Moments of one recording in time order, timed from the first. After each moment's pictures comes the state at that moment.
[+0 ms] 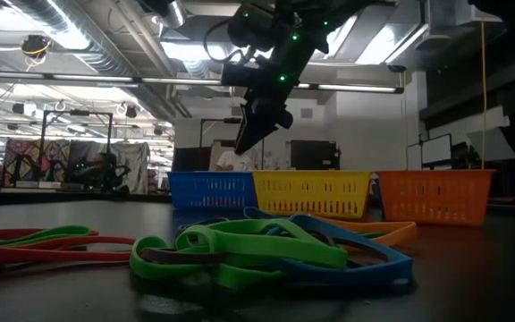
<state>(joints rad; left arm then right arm) -0.13 1.38 1.48 -1.15 -0.03 -0.15 -0.15 2.03 1.65 -0.58 0.18 -0.51</state>
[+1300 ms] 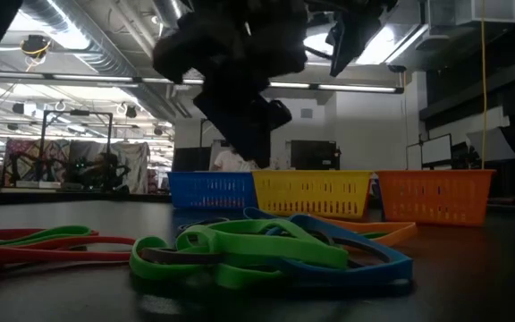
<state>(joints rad) -0.03 1.98 1.48 -0.71 0.29 0.36 -0.15 1.60 1.65 -1.20 0.02 -0.18</state>
